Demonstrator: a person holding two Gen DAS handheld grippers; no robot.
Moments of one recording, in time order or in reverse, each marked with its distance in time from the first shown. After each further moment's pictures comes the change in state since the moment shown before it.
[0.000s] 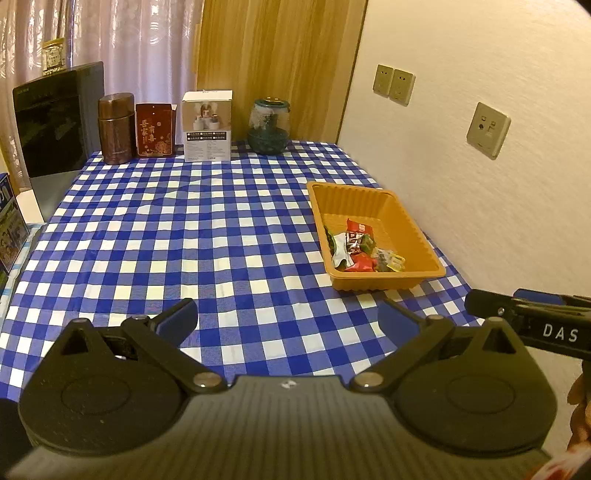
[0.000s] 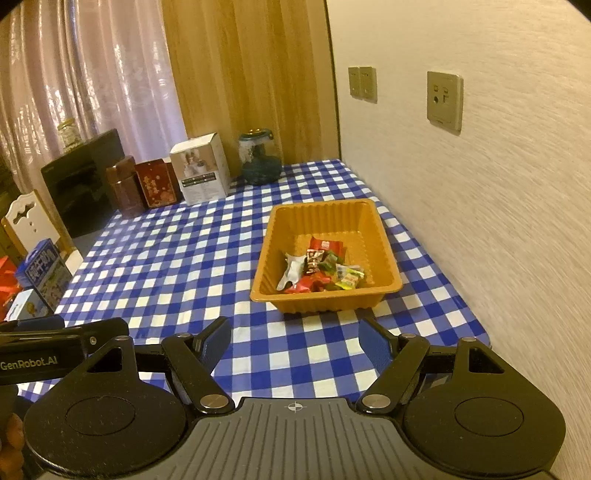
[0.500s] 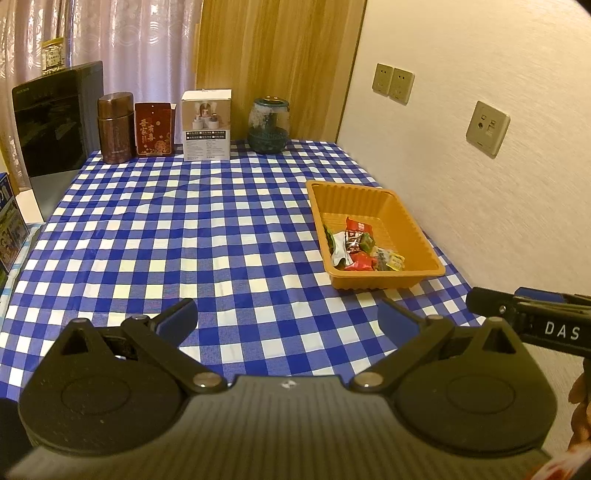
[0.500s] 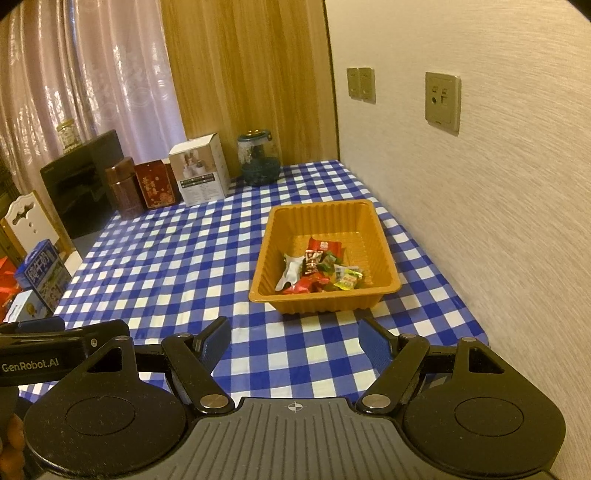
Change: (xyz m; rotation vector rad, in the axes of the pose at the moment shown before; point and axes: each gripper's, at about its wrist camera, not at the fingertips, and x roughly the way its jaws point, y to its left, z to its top) left arm 0.001 0.001 -0.001 0.002 0.002 -0.002; right arm 0.000 -0.002 0.000 0.003 -0.002 0.000
